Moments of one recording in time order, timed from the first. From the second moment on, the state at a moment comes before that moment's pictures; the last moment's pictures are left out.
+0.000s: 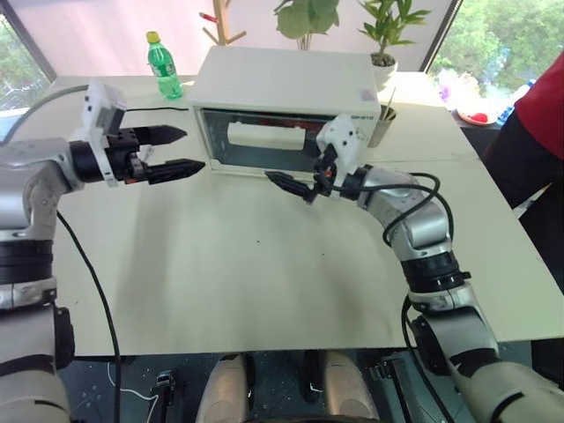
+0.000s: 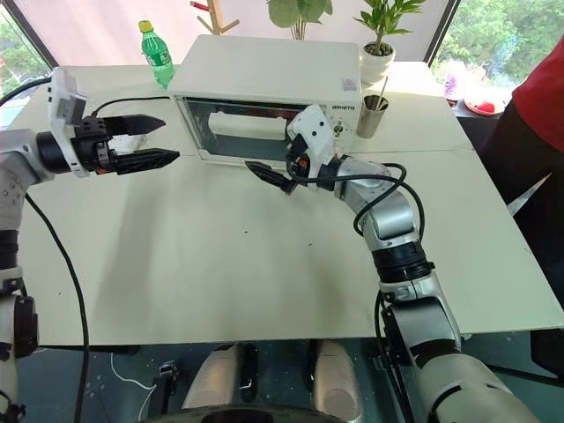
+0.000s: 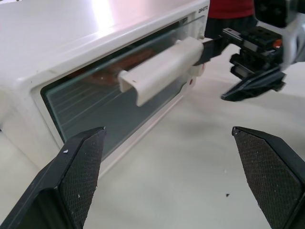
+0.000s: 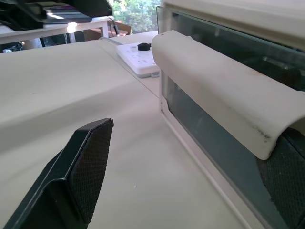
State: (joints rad) left arm -0.76 0.84 0.13 0.21 -0.48 0.59 -1.23; right arm -0.72 -0.30 0.12 0.05 0.29 0.45 0.74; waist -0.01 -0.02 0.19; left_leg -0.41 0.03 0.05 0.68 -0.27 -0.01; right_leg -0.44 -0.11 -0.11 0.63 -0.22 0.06
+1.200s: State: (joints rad) left arm -1.23 0.60 -0.13 1.12 -0.03 -0.03 -1.33; right arm -0.48 -0.35 0.15 -0.24 0.36 0.58 0.73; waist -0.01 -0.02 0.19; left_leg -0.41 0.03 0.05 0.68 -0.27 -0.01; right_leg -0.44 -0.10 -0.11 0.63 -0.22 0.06
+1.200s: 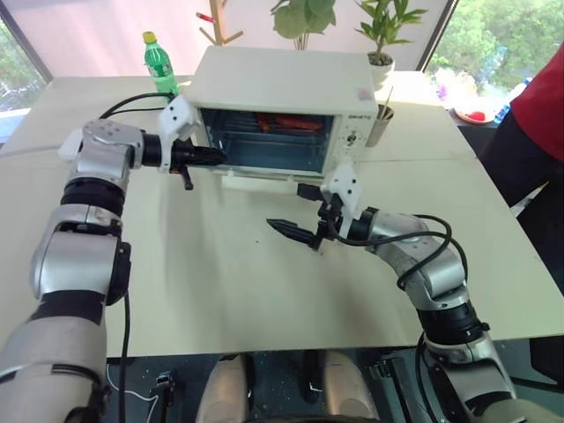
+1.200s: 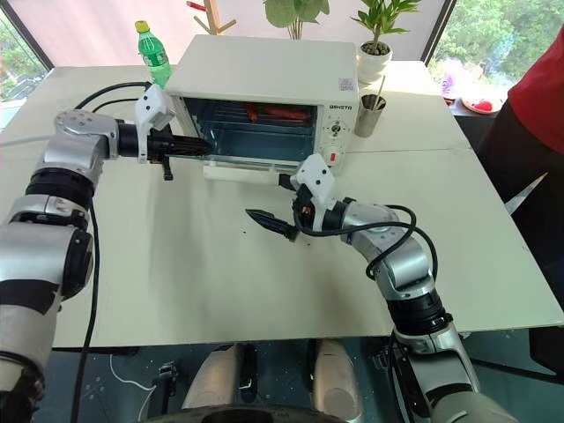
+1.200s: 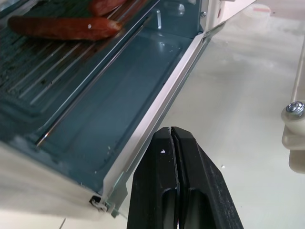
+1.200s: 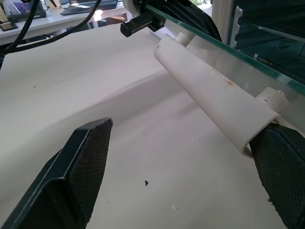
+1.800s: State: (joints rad) left arm -1.13 0.62 -0.09 1.07 -0.03 -0.03 -1.40; right arm -0.18 -0.75 -0.17 -0.54 0.60 0.82 0.83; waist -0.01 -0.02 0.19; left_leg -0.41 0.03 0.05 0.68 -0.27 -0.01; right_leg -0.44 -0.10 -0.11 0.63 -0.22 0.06
